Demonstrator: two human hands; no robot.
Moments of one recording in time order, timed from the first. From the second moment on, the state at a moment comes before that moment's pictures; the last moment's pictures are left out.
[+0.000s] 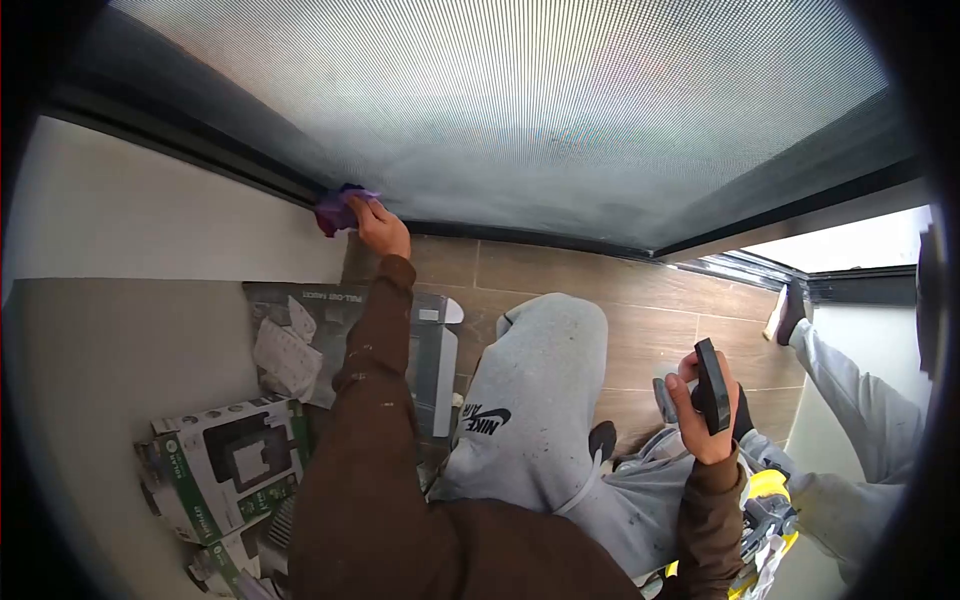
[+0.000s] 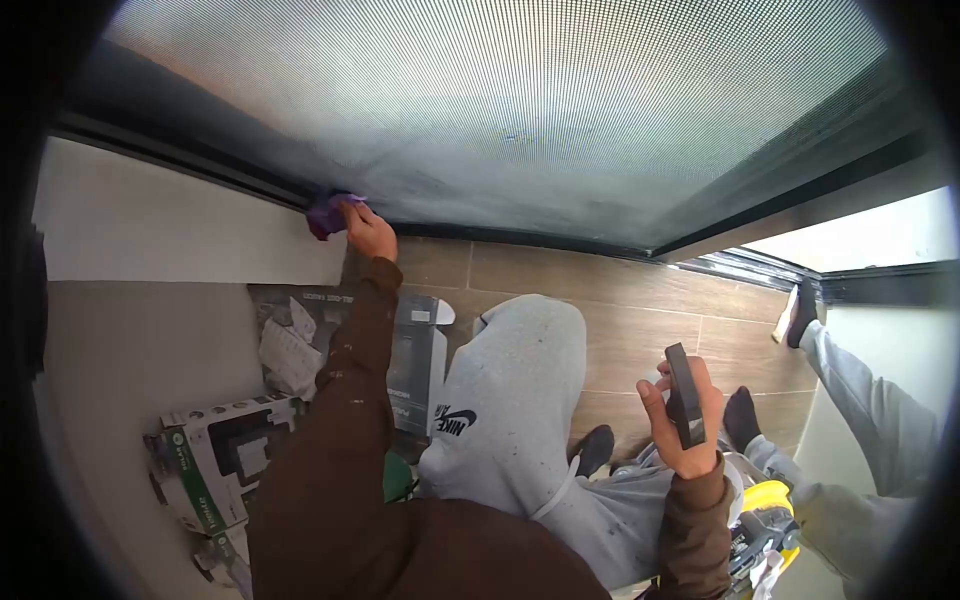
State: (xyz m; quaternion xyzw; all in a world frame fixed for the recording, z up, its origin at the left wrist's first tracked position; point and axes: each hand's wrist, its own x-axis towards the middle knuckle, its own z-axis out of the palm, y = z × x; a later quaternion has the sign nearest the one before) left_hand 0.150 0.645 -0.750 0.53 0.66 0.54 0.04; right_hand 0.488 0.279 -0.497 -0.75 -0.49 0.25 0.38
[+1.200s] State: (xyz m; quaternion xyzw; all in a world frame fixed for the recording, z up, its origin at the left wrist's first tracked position) left_hand 0.085 0.690 -0.804 -0.01 0.67 0.63 0.39; right_hand 0.473 0.275 -0.483 -0.75 -0.52 0.26 0.32
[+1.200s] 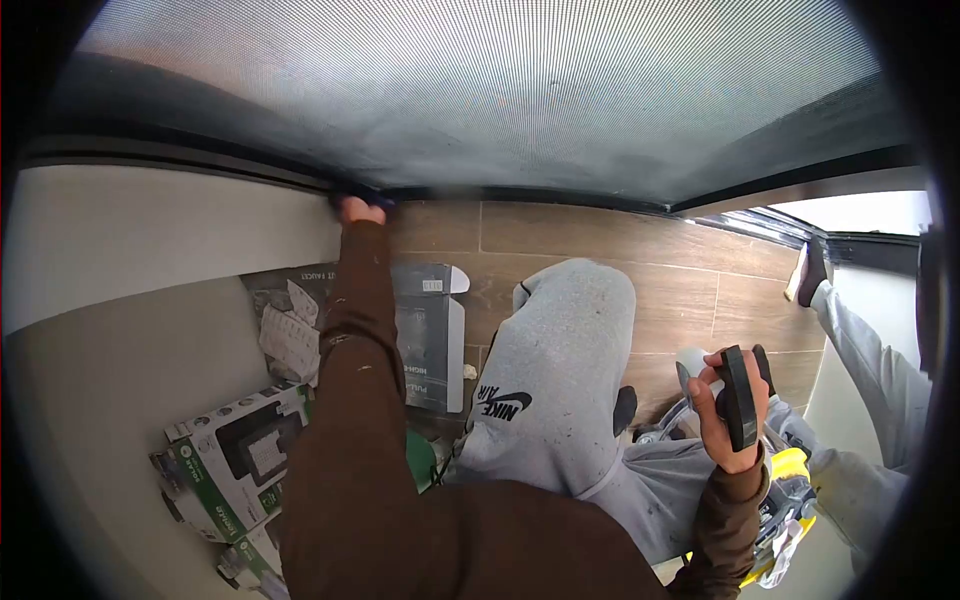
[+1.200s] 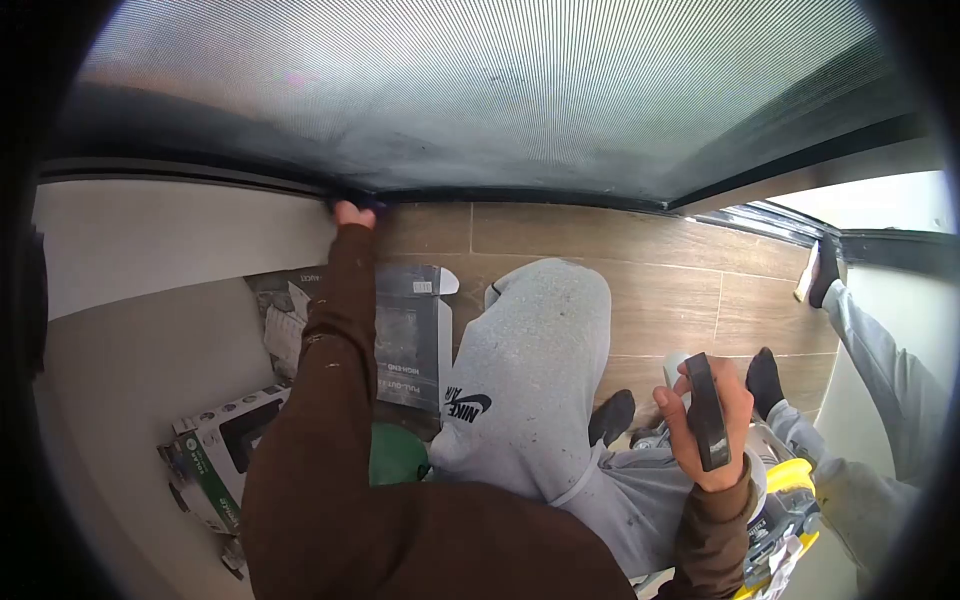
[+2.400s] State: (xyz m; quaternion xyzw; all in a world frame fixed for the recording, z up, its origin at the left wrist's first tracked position) left_hand 0.152 0.666 -0.807 0.20 0.70 0.62 0.30; right_hand 0.443 0.413 -0.495 -0.64 -0.63 0.32 0.28
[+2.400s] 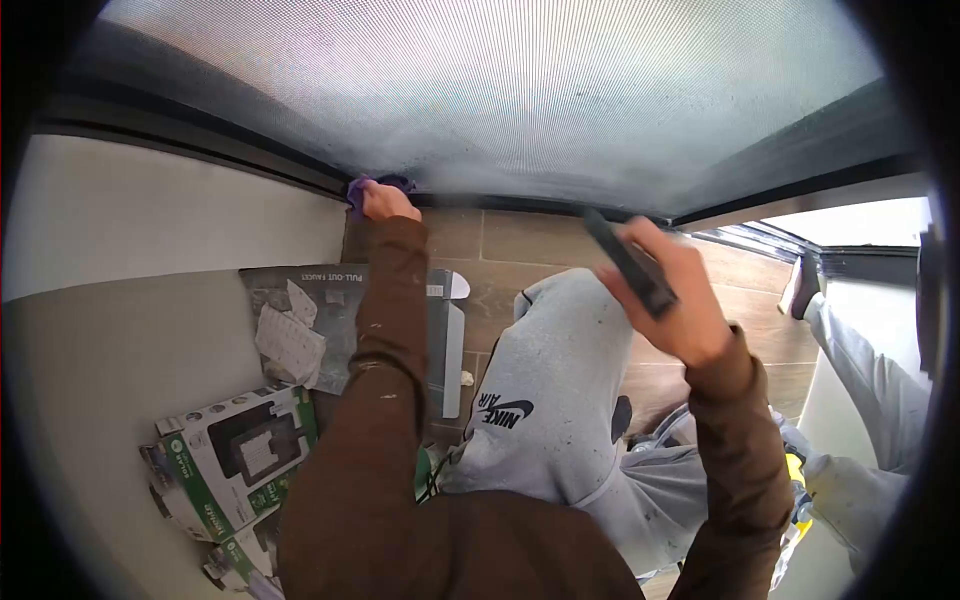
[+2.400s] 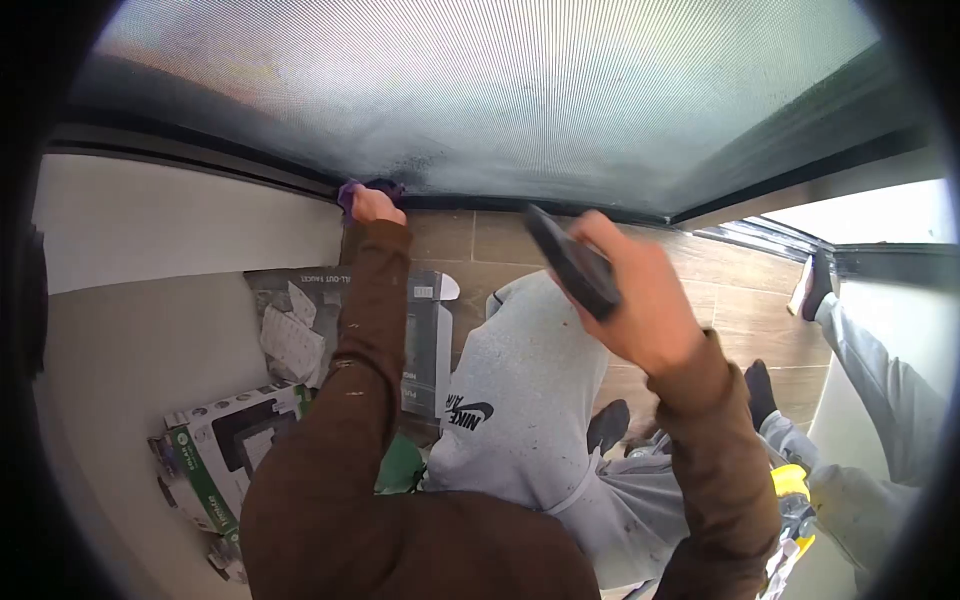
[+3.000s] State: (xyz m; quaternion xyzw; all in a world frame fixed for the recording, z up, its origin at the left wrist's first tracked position) left_hand 0.085 0.681 -0.876 0.46 0.84 0.20 0.22; right_hand 0.497 0.272 -0.490 -0.81 -0.39 0.28 0.35
